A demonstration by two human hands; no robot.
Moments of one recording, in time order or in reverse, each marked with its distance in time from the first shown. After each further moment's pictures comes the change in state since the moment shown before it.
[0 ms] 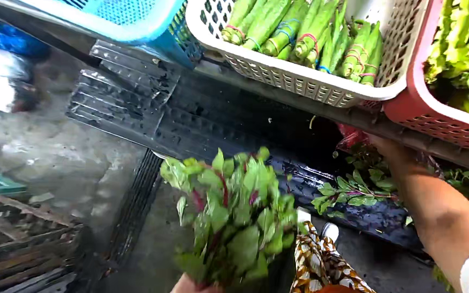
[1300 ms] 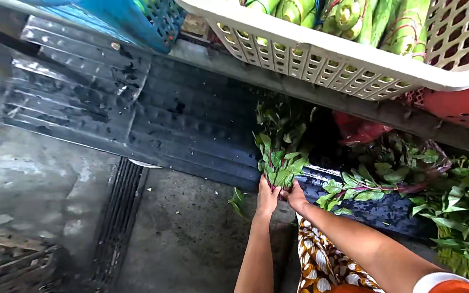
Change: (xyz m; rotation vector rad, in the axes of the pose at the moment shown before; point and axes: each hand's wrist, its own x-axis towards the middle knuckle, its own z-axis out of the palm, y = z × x) left_hand 0.304 -0.104 0.091 0.542 0.180 -0.020; right_hand -0.179 -0.069 0.282 0.341 -0.450 0.266
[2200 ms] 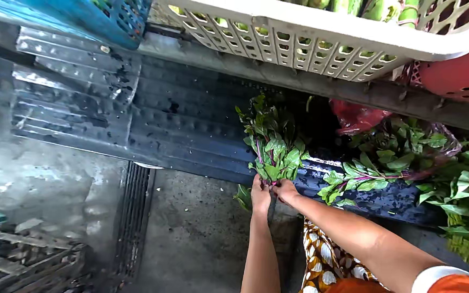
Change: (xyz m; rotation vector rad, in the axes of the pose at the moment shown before) left_hand -0.005 -0.009 -0.006 -0.257 0.065 -0.187; right_hand -0.002 -0.024 0.013 -0.134 -0.227 0.100
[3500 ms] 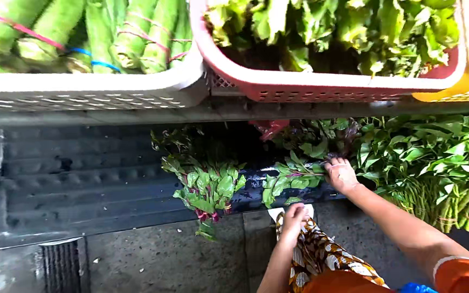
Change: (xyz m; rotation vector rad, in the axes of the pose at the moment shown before) left_hand -0.182 0.036 0.204 -0.115 -0.708 -0.136; right_hand -0.156 0.210 -0.282 -0.842 0.608 -0.075
